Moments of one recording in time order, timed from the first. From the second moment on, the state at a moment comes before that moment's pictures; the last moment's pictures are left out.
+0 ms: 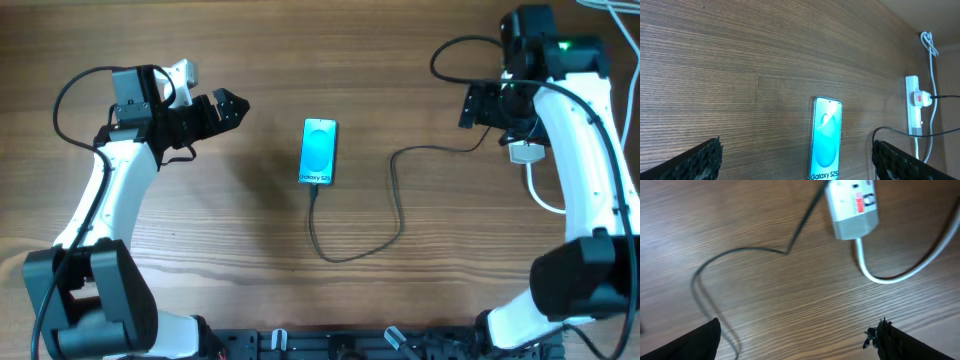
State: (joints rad) left arm 0.11 1.64 1.10 -0.40 0.60 -0.26; right arm 0.02 1.76 1.70 -1.39 0.18 0.33
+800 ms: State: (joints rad) left arm 0.11 1.64 1.10 -0.40 0.60 -0.26; right arm -0.25 1.78 1.32 -0.83 0.23 0.53
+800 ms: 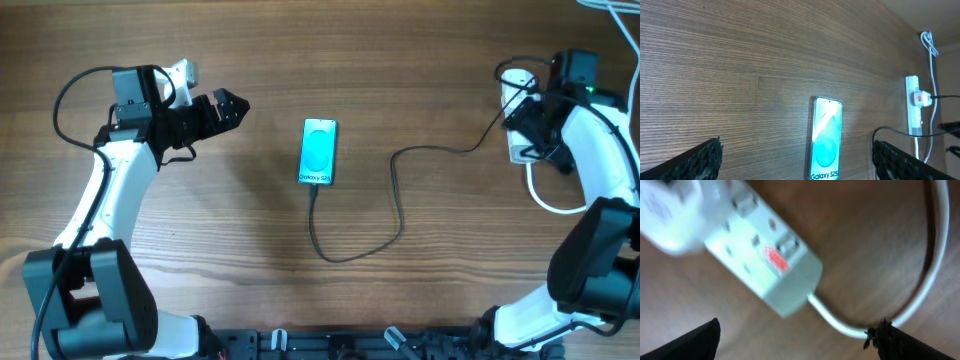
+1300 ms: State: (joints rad) left arm 0.11 1.64 1.10 -0.40 0.60 -0.26; right arm -0.39 1.78 1.32 -0.64 0.22 0.61
